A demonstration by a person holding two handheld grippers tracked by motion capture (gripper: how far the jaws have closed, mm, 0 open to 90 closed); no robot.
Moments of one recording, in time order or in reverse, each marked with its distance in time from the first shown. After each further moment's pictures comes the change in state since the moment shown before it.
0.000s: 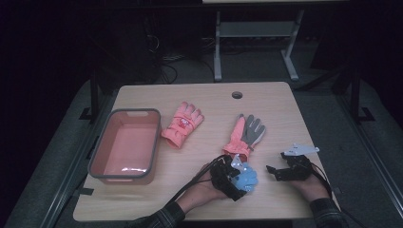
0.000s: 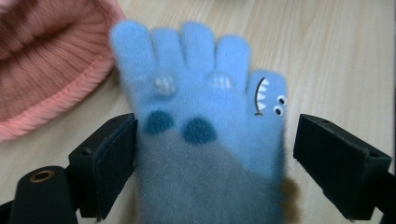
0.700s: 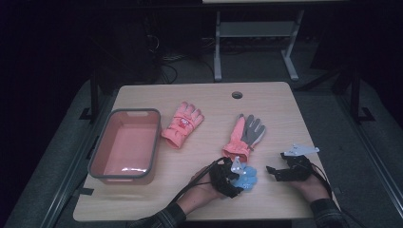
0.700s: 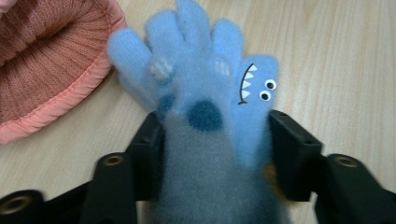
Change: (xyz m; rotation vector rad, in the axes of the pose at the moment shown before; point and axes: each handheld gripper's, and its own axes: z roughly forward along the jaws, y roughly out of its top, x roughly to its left) left arm -0.003 -0.003 -0.005 -0.009 0.029 0.066; right arm 0.001 0.000 0.000 -0.002 0.005 -0.008
